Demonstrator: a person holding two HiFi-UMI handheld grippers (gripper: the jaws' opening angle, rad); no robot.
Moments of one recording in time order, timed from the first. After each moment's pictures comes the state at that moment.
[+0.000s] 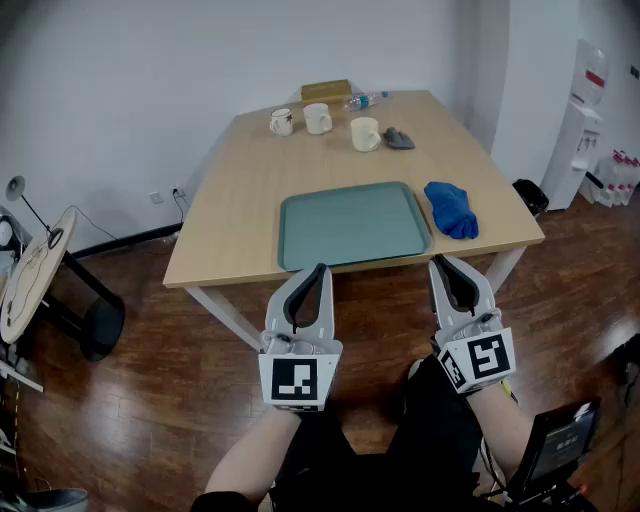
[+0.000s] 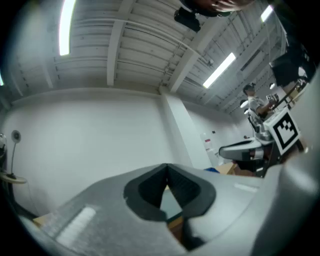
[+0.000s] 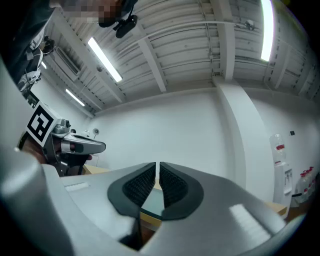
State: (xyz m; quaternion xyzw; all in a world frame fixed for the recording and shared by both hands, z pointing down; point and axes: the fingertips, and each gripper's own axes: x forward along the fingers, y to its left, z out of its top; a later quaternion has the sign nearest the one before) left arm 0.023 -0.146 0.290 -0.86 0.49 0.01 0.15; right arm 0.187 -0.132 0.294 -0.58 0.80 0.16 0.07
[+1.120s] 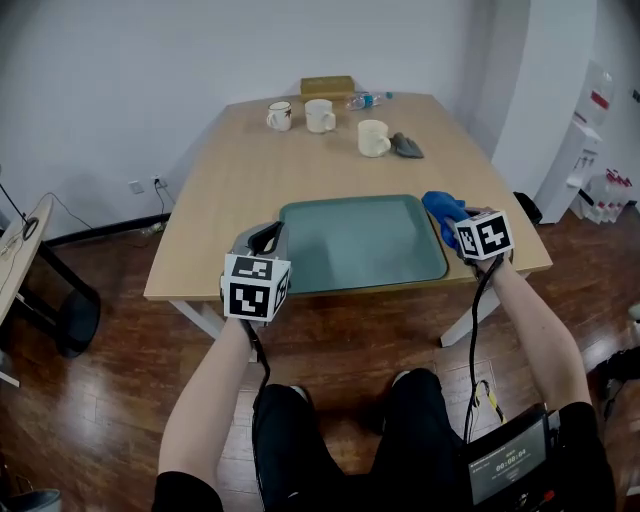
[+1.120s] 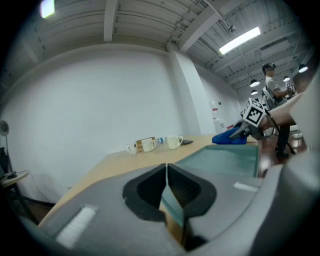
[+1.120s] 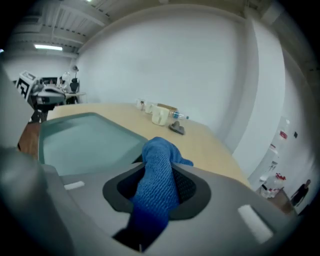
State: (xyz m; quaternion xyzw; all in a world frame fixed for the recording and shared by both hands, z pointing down) left arm -0.063 -0.347 0.355 -0.85 0.50 -0.15 0.02; right arm 0.302 -0.376 0.421 -0.59 0.74 -0.09 -0.31
